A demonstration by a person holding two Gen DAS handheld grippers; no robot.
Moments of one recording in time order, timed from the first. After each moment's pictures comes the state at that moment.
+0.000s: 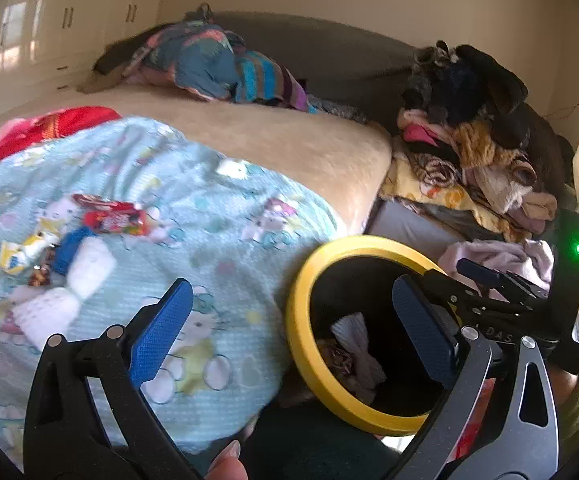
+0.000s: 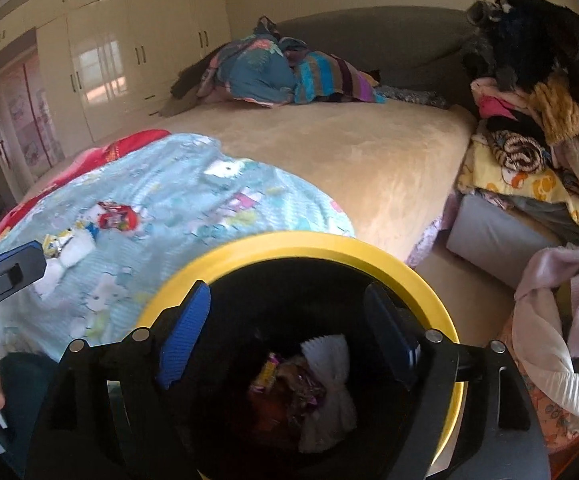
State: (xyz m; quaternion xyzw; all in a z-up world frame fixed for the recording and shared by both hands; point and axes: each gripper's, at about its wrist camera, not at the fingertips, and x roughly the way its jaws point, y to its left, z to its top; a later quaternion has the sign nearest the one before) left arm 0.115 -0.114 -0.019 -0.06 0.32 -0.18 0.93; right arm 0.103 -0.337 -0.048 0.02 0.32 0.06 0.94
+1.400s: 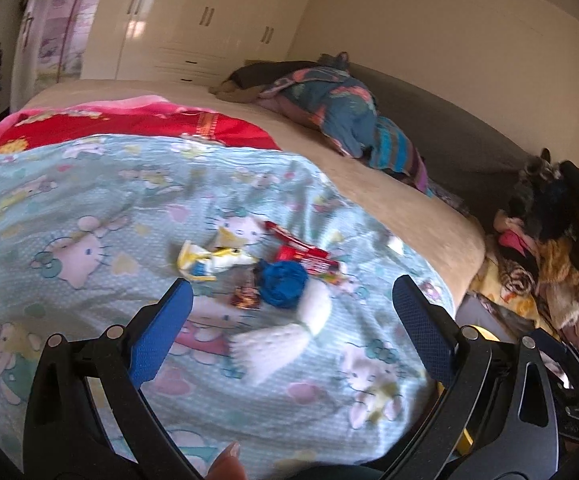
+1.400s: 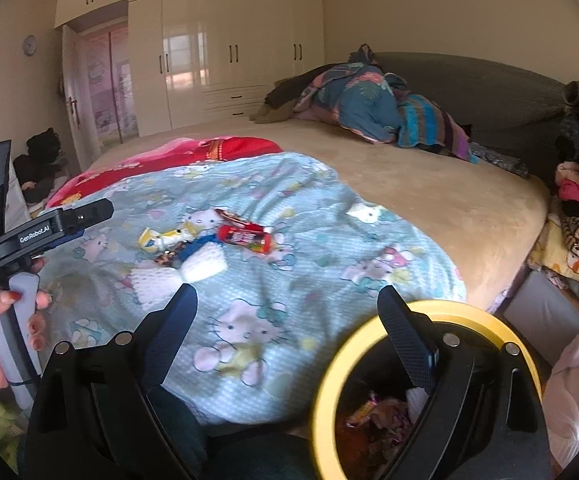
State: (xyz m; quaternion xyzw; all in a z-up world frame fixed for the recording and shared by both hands) left arm 0.102 0.082 -0.006 -0.18 0.26 0.02 0.95; right arm 0.094 -0.184 -0.005 -0.04 0.28 0.20 0.94
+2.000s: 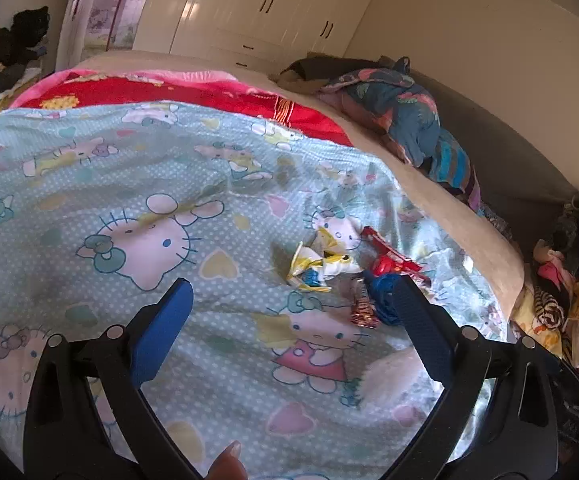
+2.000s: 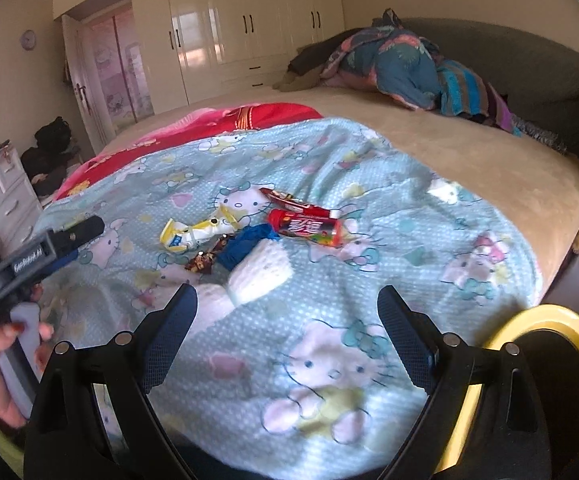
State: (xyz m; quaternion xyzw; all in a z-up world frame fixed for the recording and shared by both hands) left arm 0.117 0.168 -0.052 -0.22 0.28 0.09 0.93; right arm 0.162 -0.090 -0.045 -0.01 0.34 0.23 0.91
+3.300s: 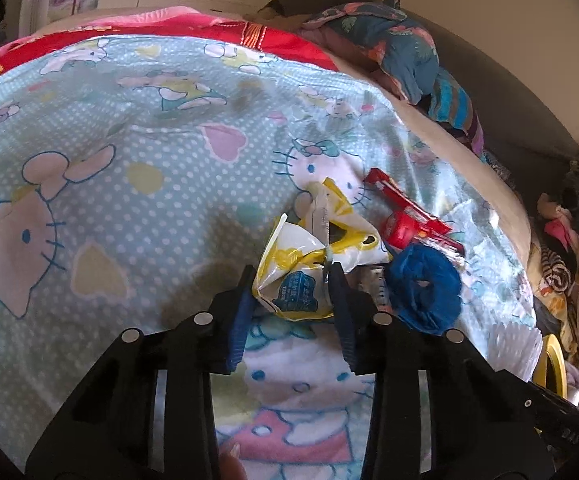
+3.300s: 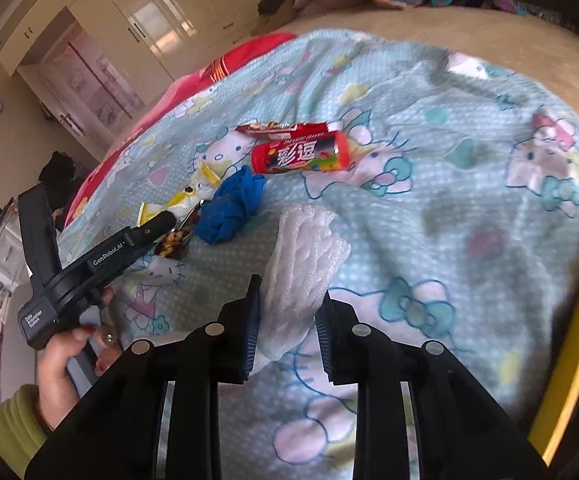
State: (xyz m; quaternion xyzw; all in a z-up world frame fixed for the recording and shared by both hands) left arm 0.210 0.147 -0.113 -0.21 0.38 0.04 0.90; right arm 0.204 -0.113 -0.105 0.10 0.45 0.24 0.85
